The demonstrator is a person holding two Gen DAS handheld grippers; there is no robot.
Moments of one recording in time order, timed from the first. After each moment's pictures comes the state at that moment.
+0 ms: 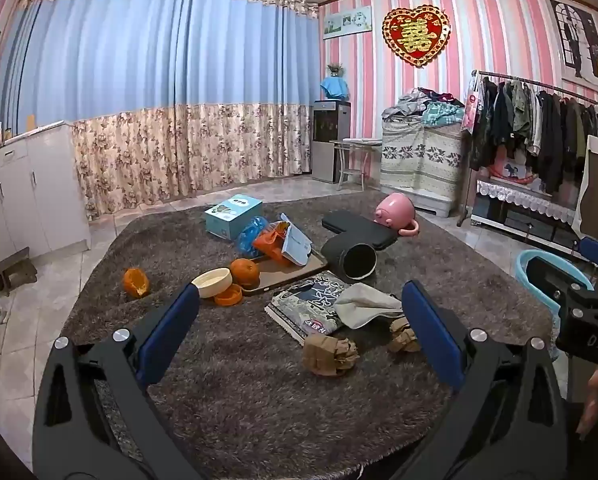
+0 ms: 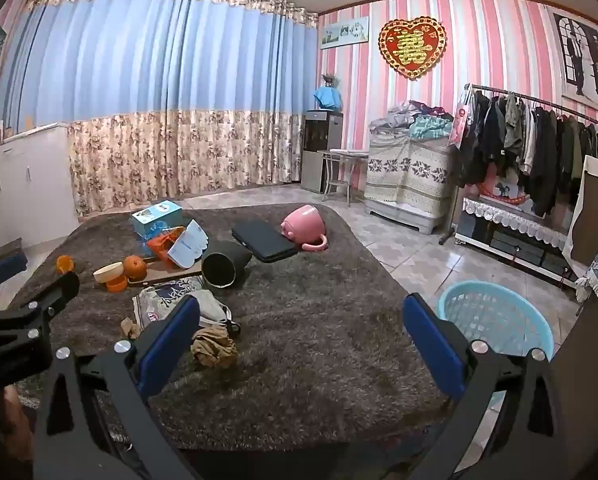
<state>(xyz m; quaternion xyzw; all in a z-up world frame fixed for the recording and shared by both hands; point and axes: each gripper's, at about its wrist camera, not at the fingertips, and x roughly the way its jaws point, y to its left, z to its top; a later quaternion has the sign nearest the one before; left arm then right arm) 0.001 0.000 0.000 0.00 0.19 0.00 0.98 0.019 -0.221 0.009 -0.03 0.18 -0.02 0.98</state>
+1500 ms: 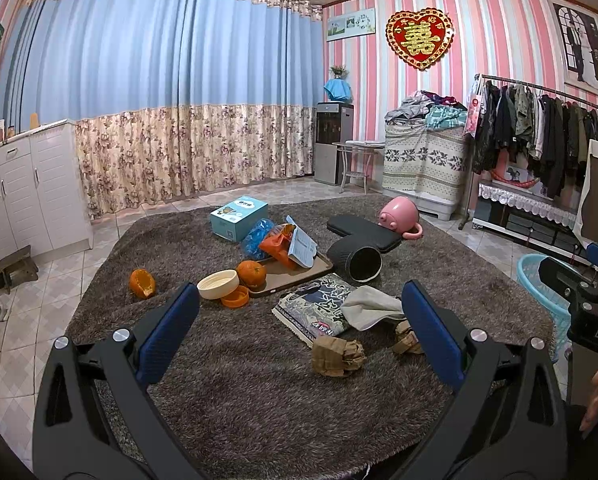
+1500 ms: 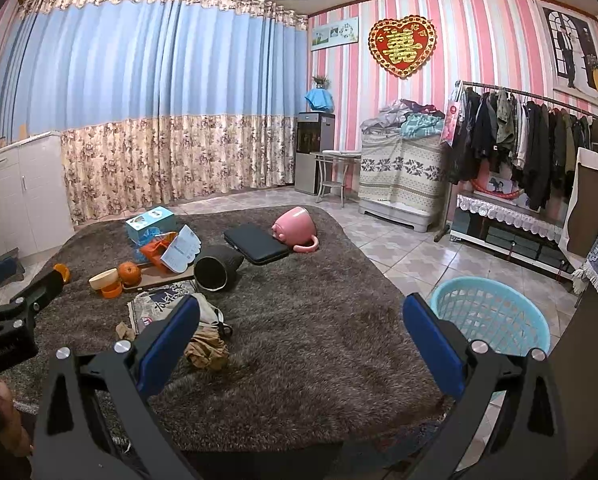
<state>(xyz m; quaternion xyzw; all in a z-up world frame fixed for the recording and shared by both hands) 0.000 0.001 0.000 0.00 0.18 0.00 0.98 0.012 -0.232 0.023 -0.01 0.17 -0.02 0.98</state>
